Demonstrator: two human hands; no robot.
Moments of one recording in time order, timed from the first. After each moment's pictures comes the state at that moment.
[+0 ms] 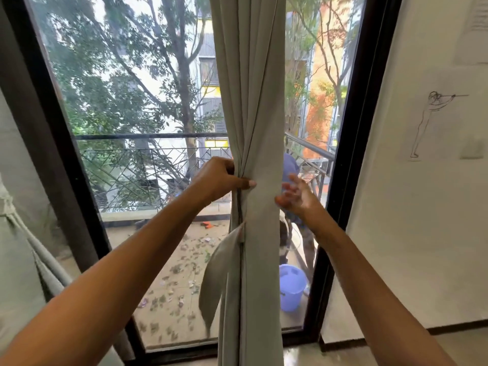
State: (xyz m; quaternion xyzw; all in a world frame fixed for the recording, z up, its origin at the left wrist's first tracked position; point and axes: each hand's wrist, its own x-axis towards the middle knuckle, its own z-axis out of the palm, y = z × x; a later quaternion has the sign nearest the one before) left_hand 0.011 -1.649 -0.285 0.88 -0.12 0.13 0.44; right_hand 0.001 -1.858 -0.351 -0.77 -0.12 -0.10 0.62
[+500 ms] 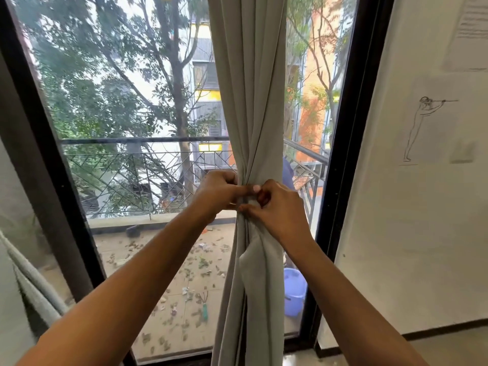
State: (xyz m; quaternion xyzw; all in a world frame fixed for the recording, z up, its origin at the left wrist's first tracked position) left_hand 0.018 -1.664 -0.301 0.80 -0.13 0.08 0.57; right_hand -0.008 -1.809 -0.333 -0.87 -0.12 -0.34 0.34
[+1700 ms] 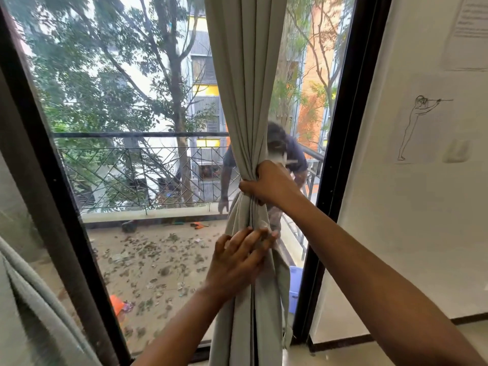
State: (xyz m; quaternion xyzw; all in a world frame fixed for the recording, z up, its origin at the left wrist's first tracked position) left_hand 0.001 -1.699 -0.462 0.75 -0.30 0.59 0.00; right_hand 0.020 -1.815 -0.287 -0.93 -0.12 -0.21 0.28
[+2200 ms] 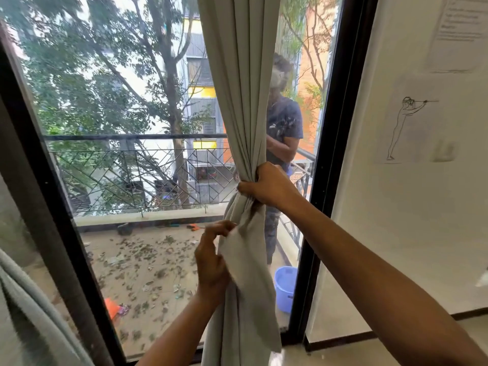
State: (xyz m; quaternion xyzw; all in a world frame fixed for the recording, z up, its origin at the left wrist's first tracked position) left_hand -0.023 -1.707 -0.436 0.63 -0.22 0.44 0.60; right_hand 0.016 -1.835 -0.289 -0.92 -0.12 -0.20 0.31
